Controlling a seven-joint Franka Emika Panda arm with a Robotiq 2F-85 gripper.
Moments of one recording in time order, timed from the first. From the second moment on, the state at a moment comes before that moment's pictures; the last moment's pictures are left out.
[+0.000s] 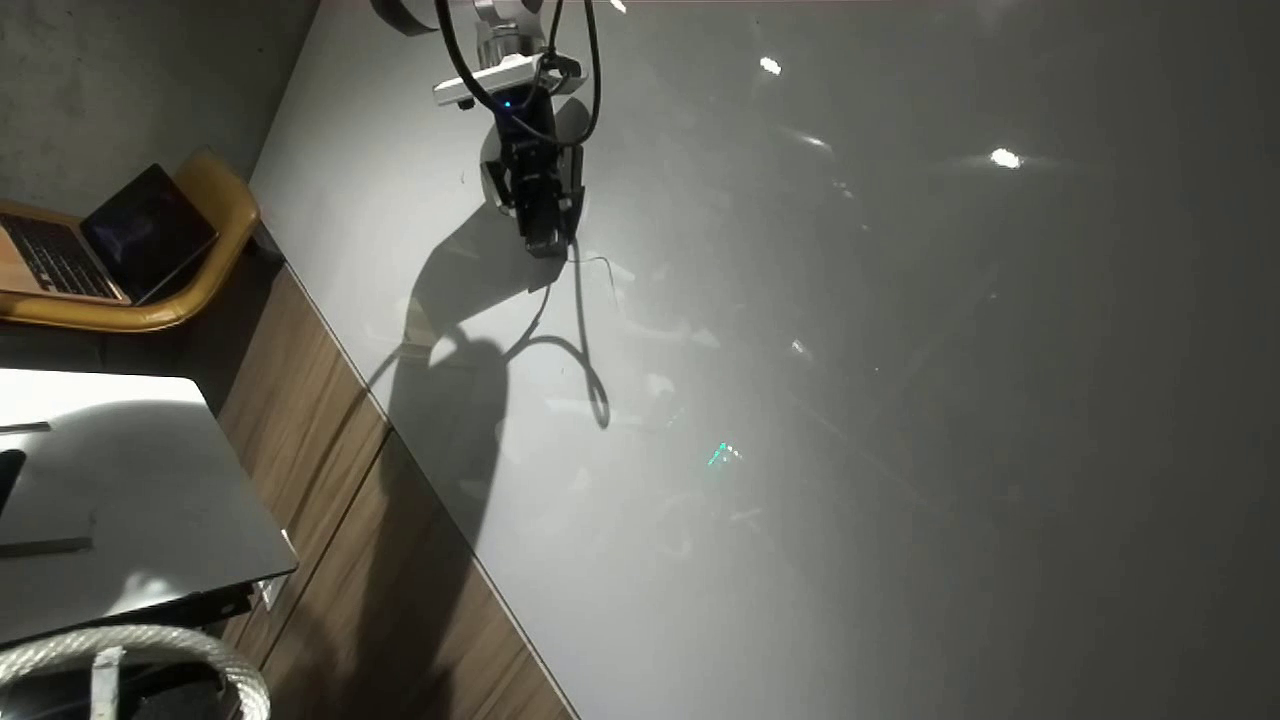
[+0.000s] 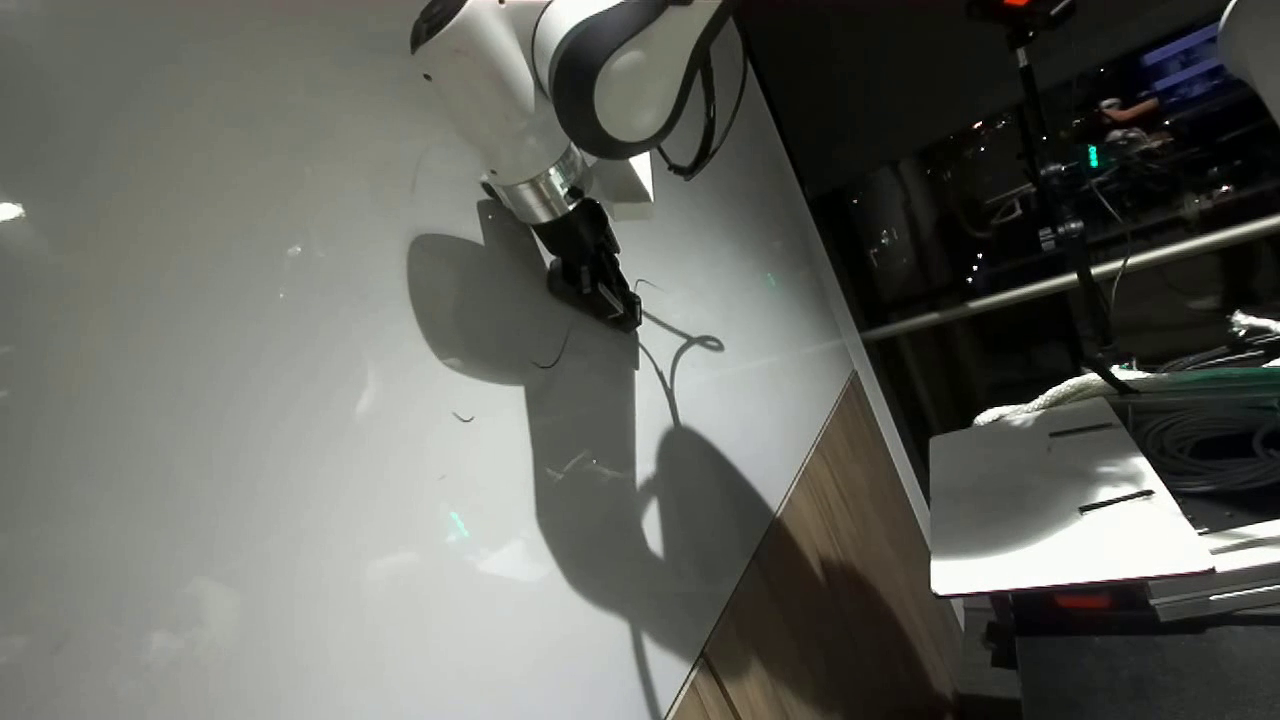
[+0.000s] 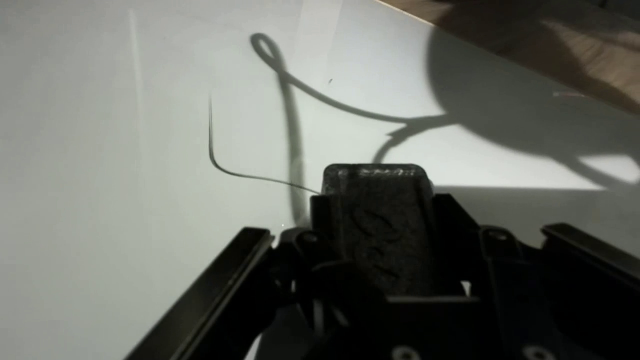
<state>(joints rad) 0.20 0.14 0.16 -1.80 -0.81 1.98 0.34</state>
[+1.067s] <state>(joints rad) 0.19 0.14 0.15 -1.85 -0.85 2.02 0.45</state>
